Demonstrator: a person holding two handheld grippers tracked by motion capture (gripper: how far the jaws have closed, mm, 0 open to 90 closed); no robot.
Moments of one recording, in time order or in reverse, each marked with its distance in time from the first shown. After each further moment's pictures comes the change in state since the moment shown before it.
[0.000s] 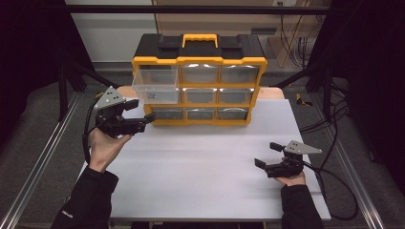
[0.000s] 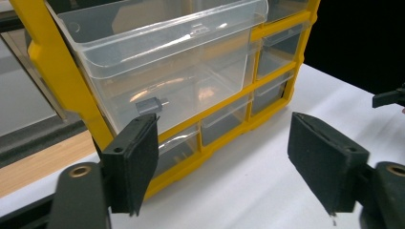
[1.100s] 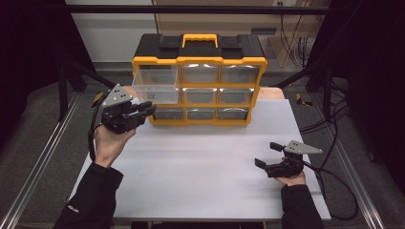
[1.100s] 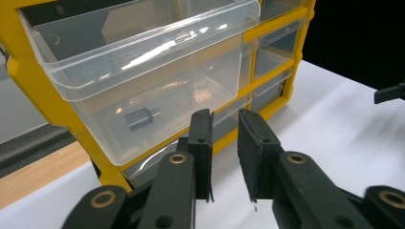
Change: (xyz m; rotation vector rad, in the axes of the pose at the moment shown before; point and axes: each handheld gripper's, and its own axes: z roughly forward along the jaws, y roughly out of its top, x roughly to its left) left arm -0.003 0.007 0.011 0.011 -0.011 0.036; right arm 0.000 0.000 0.000 -0.002 0.001 0.001
